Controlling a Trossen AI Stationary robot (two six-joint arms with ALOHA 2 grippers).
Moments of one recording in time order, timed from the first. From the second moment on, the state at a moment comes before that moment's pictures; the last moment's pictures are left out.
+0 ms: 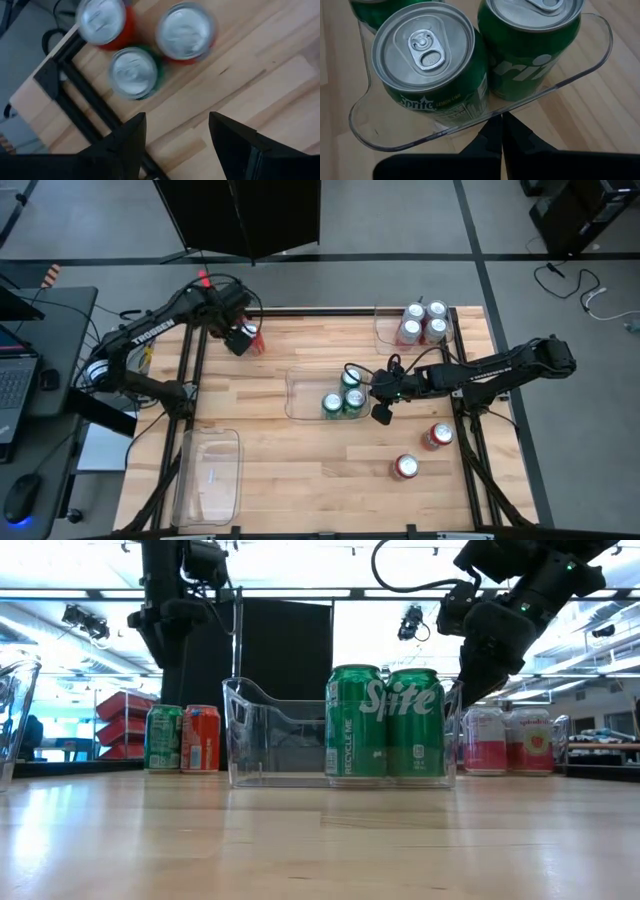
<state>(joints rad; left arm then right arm) 0.67 1.32 1.30 -1.34 -0.21 -0.19 0.05 1.25 0.66 -0.31 0.21 0.40</state>
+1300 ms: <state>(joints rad) 0.82 1.45 1.30 -1.34 -0.23 -0.08 0.05 1.25 0.66 -0.32 0.19 0.39</state>
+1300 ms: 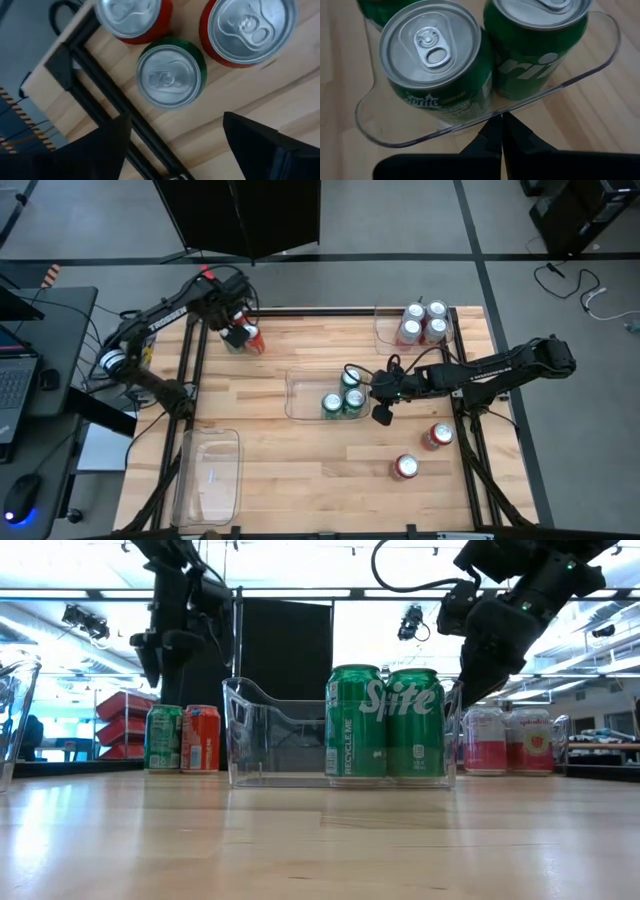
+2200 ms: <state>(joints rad) 0.90 1.55 1.11 -1.13 -0.18 0.07 0.05 1.25 0.66 -0.32 0.19 0.39</state>
